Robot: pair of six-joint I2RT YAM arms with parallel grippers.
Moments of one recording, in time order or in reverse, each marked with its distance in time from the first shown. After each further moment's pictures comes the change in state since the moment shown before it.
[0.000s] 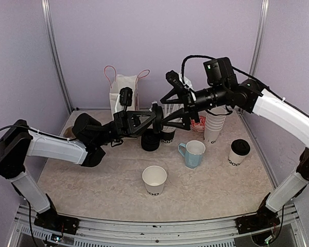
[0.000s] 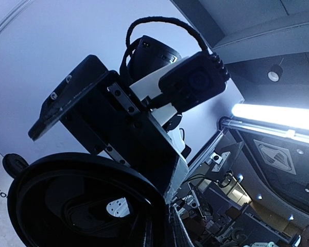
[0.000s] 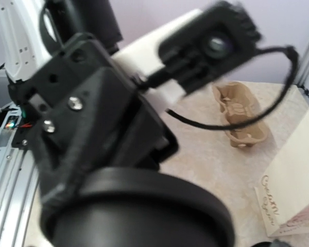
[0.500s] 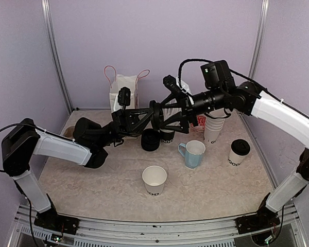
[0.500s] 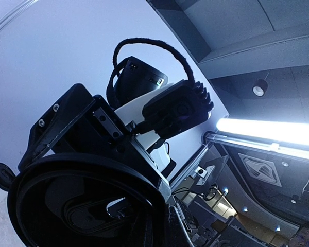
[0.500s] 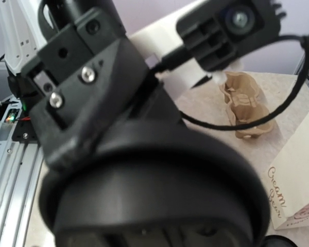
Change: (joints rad) left arm -0.002 0.068 0.003 0.190 -0.060 -0.127; right arm 0.026 0.003 -0.027 0.002 0.028 0.007
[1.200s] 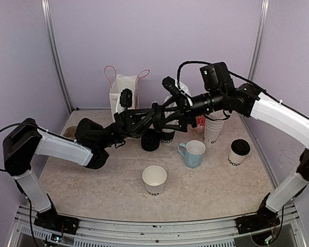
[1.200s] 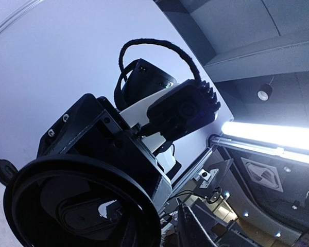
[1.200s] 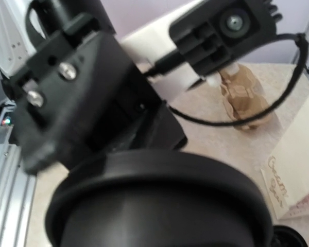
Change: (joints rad) left arm -0.007 0.020 0.003 -0.008 -0.020 -0.012; right arm 0.005 -0.002 -0.020 0.021 0.027 0.038
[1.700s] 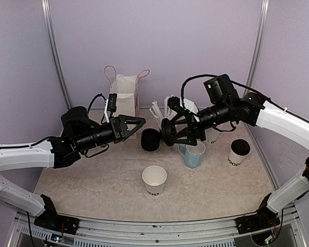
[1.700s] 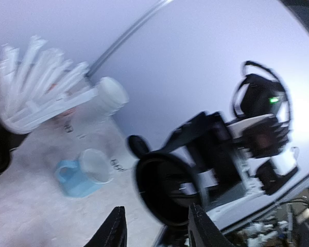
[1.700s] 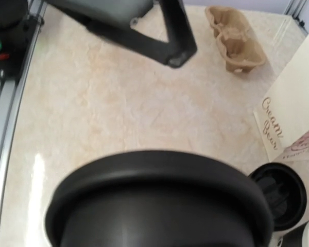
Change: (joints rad) left arm -0.015 -0.454 -0.070 -1.007 -0.294 0.485; right arm -0.014 -0.091 -0.165 -0.068 0.111 -0.132
